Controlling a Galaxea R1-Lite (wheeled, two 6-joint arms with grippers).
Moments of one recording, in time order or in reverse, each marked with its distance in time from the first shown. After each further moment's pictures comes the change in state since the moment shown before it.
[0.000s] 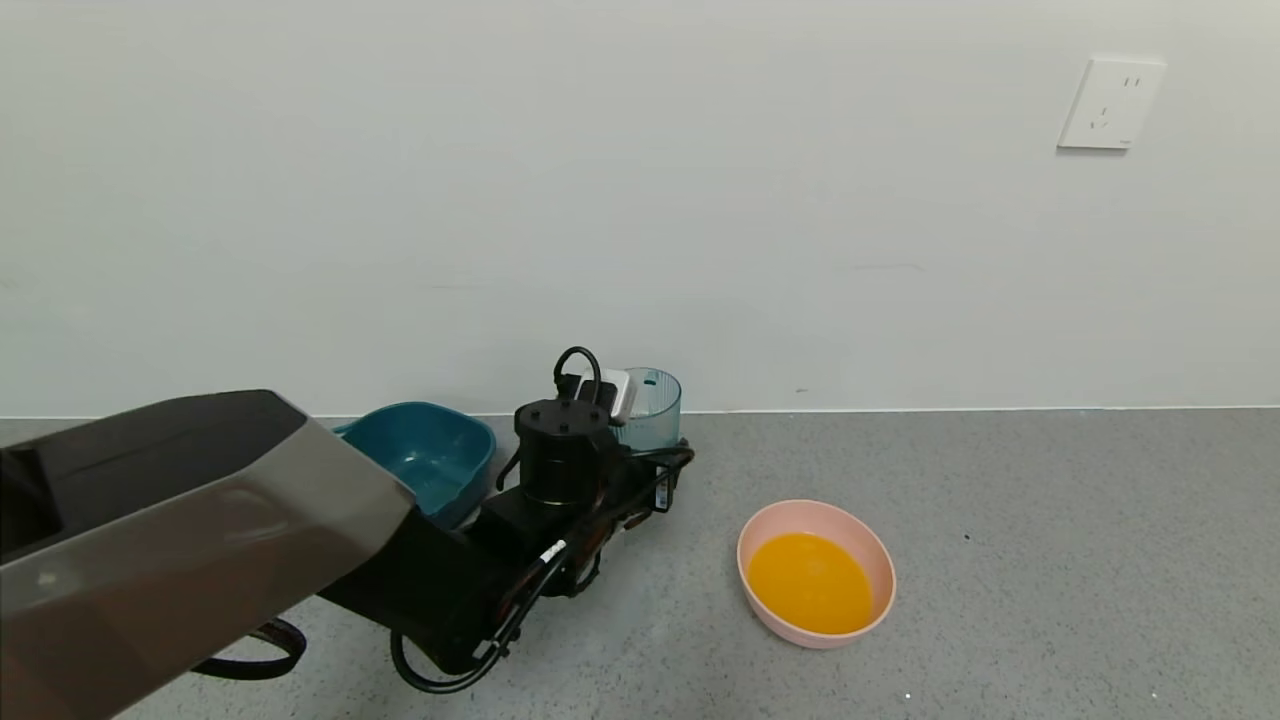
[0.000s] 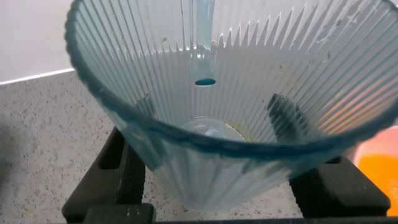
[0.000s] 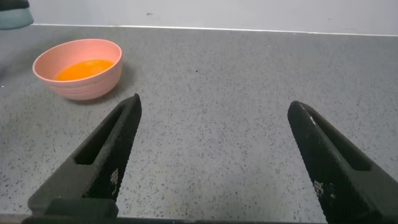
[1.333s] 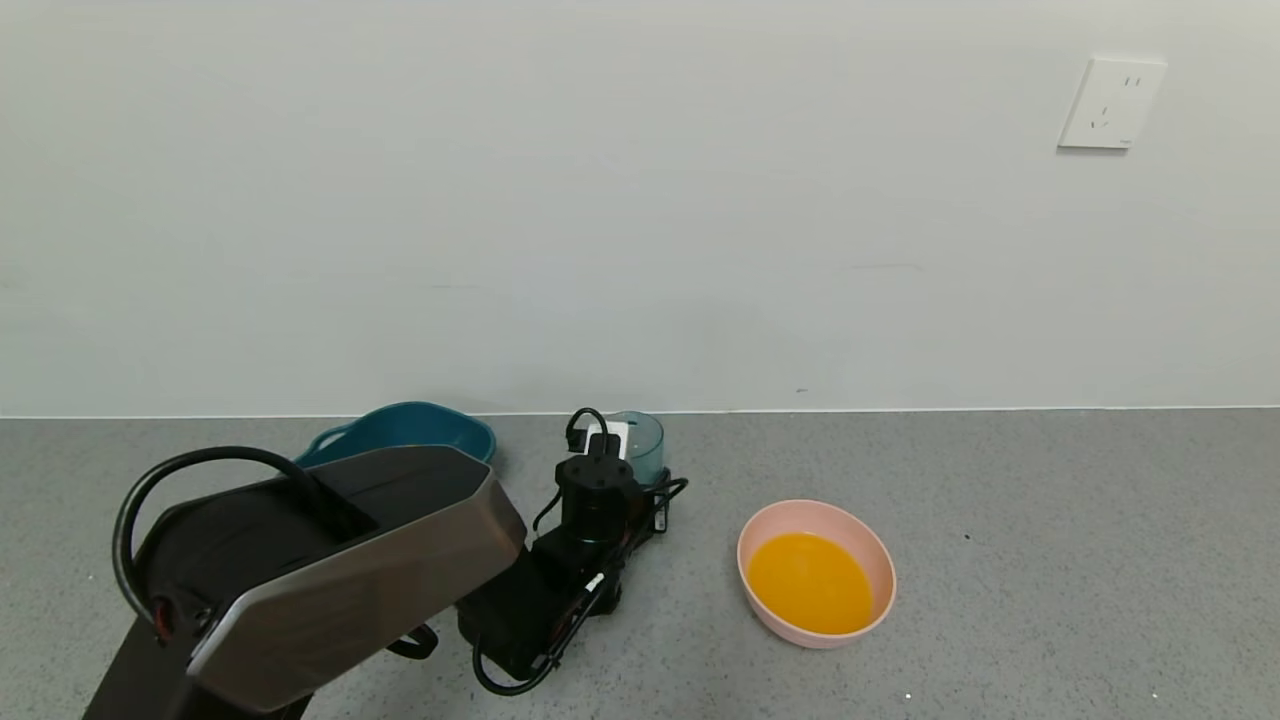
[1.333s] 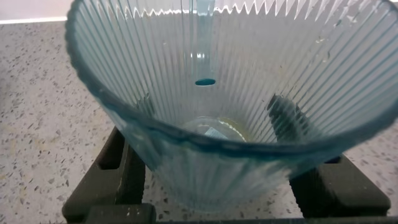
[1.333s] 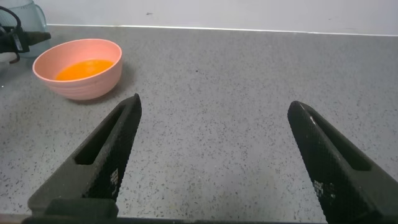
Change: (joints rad) left arm 0.034 0.276 -0.100 -0.149 0.133 -0.054; right arm 0.000 0.000 0.000 0.000 0.000 0.000
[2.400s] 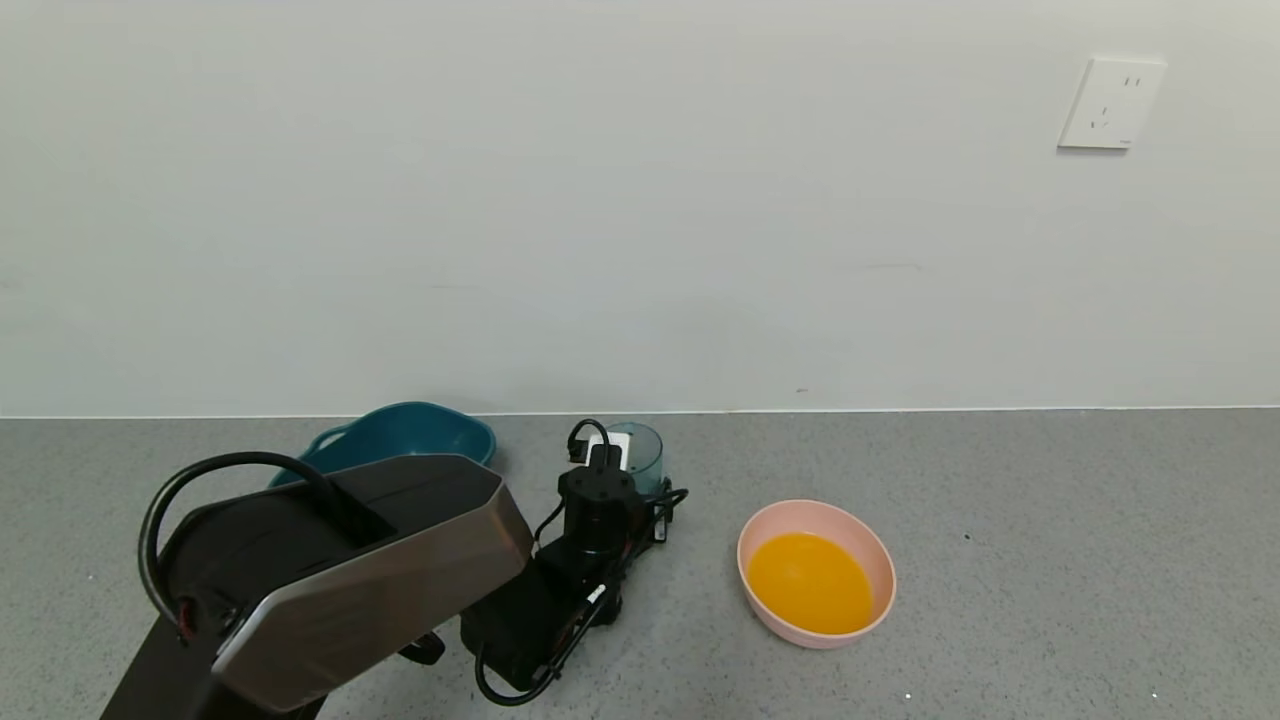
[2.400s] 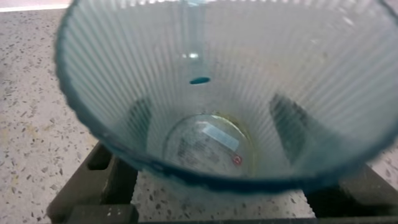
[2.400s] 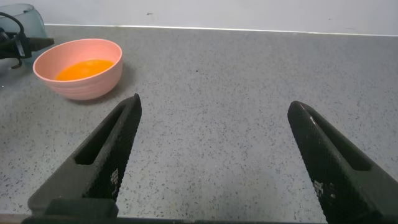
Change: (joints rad) left arm -0.010 0.021 0.017 -0.024 0.008 0.000; right arm 0.000 0.000 0.000 0.000 0.000 0.000
